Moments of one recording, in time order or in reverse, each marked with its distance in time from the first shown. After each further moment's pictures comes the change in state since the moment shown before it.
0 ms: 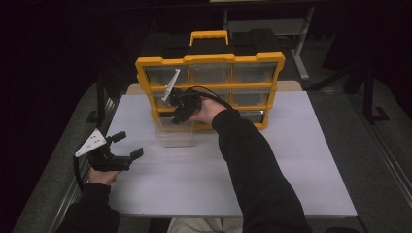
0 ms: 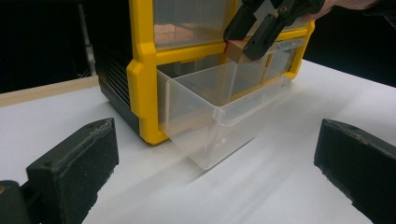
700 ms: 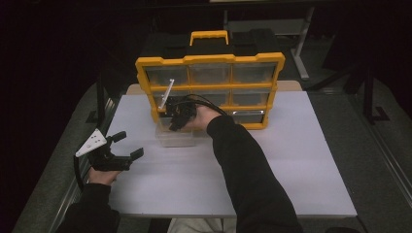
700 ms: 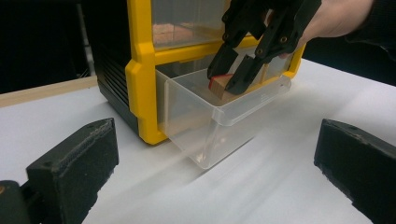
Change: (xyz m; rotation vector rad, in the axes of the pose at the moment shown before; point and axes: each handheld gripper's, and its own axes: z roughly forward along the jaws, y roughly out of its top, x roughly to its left) left arm 0.000 0.000 0.001 0.002 -0.004 0.004; right arm 0.000 -0.003 0.038 0.050 0.023 0.013
